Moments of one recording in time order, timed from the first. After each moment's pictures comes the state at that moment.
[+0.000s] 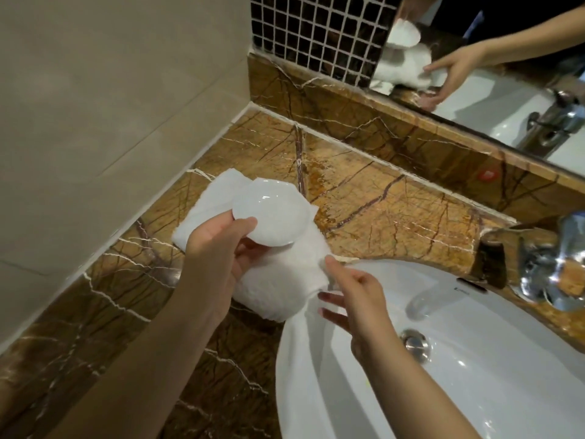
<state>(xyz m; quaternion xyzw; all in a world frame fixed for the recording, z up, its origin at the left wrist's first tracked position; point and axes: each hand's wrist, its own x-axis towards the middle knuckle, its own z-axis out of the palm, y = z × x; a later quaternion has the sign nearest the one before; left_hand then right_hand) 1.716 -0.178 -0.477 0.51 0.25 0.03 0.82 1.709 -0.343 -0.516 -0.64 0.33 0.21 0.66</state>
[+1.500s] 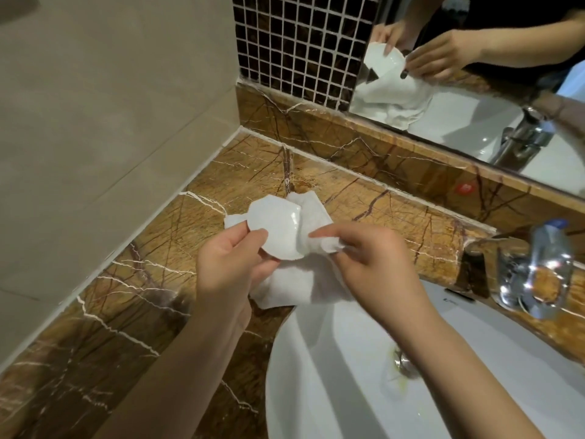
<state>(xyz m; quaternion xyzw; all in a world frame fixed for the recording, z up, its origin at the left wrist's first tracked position) 1.722 -0.210 -0.462 0.55 0.25 0.04 0.80 1.740 -0.364 -0.442 -0.91 -0.12 0.00 0.39</state>
